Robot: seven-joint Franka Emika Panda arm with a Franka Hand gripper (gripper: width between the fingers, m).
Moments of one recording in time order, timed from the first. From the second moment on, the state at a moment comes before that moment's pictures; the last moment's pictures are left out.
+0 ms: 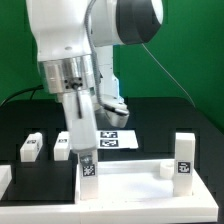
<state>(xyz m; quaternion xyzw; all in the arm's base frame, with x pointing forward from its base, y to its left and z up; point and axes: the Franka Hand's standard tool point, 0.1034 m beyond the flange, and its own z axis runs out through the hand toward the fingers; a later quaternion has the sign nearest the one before) 0.632 -0.055 0.094 -0.69 0.72 0.01 0.08</state>
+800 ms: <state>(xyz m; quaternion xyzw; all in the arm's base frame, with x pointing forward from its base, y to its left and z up) 0.633 -0.051 0.100 -0.90 0.43 -0.03 0.08</state>
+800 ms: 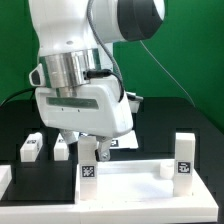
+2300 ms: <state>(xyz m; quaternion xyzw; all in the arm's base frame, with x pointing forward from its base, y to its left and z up) 0.637 -0.061 0.101 -0.87 0.50 -0.02 0.06</state>
